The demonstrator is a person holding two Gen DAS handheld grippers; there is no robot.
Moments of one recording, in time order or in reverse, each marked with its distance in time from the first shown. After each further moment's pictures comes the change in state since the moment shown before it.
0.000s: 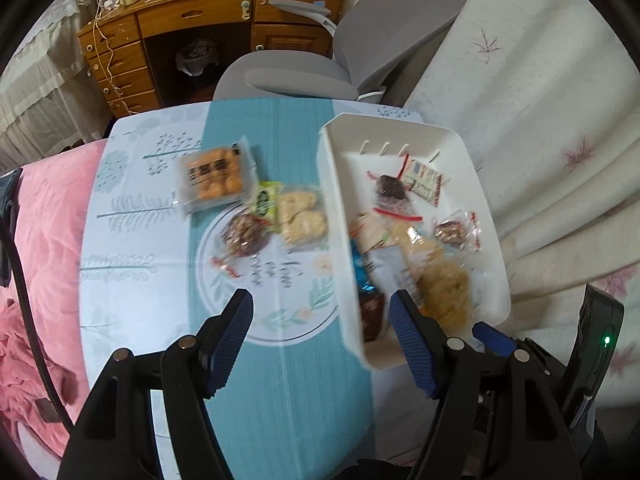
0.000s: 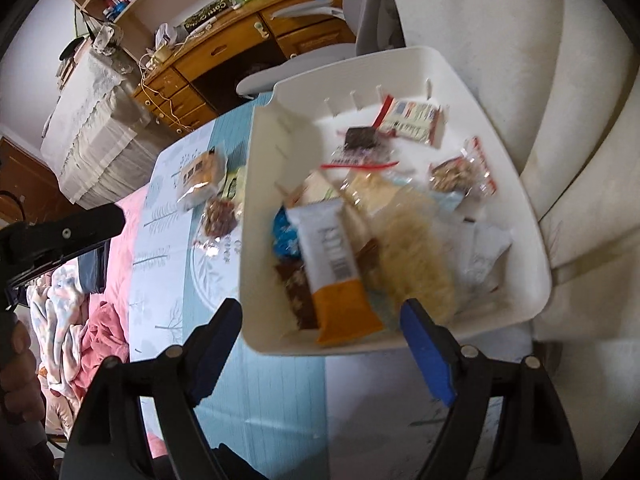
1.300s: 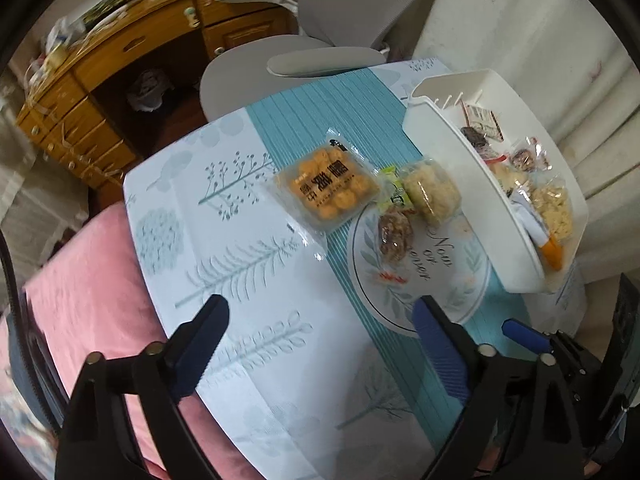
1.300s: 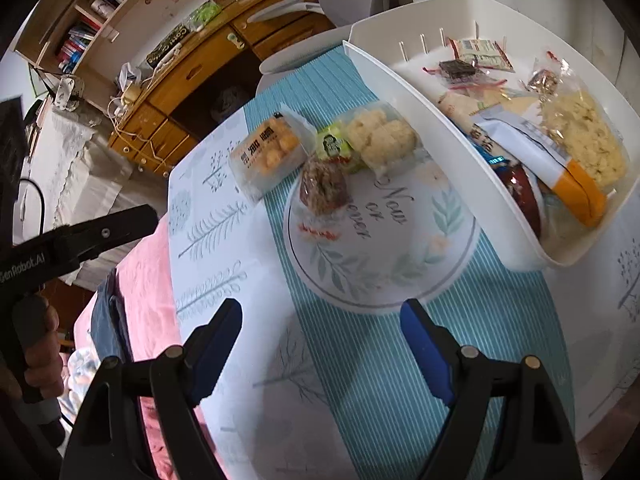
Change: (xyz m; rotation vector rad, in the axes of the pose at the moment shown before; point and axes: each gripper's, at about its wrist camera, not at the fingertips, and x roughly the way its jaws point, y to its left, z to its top) left arm 0.046 0.163 0.069 0.433 0.106 0.014; right arm 0.093 0.168 -0.037 0.285 -0.107 -0.036
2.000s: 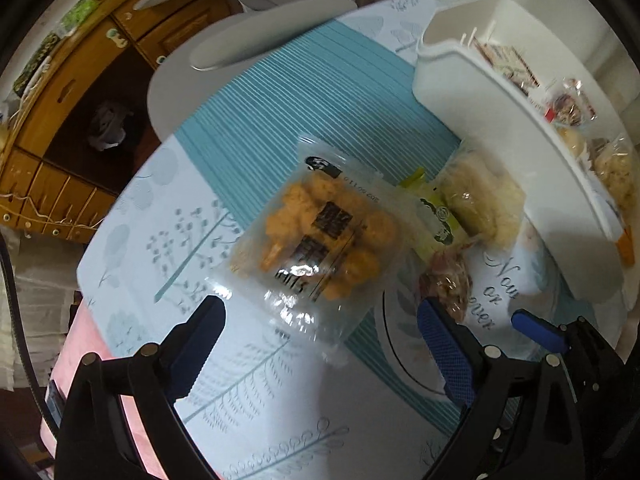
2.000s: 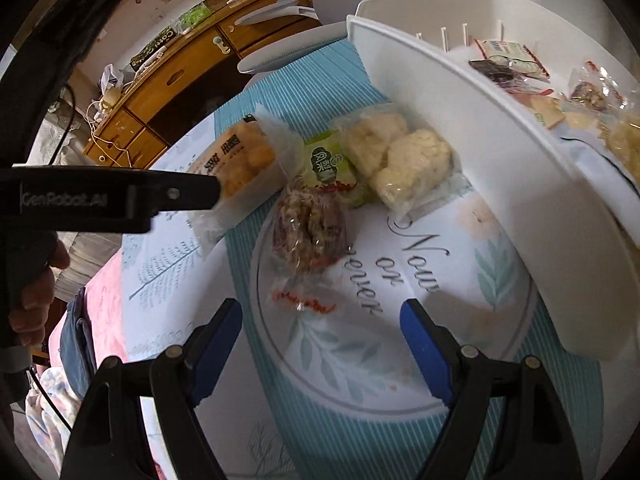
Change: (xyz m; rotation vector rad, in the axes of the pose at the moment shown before) left arm 0.124 -0.023 0.077 0.248 0.136 0.055; right arm 0.089 -0.002 0.034 -0.012 -0.050 -0.058
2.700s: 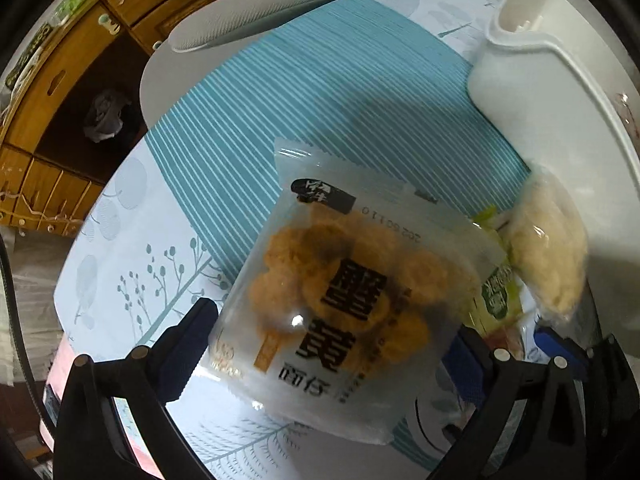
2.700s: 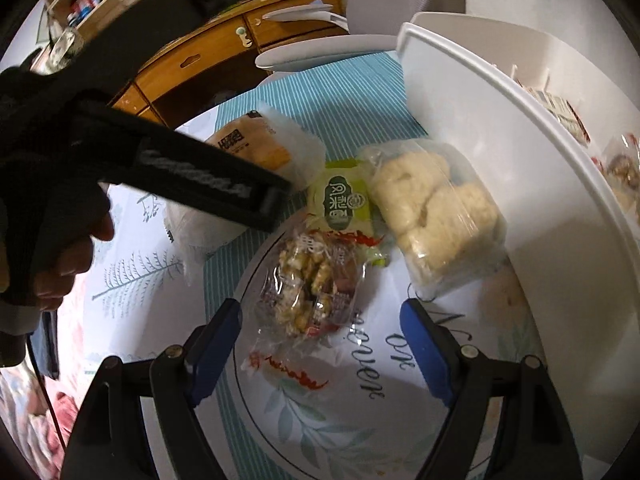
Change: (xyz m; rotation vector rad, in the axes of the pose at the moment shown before) left arm 0.061 0.013 0.043 -0.044 0.038 0.004; right arm 0.029 0.019 0.023 -0.193 -0.058 -0.076
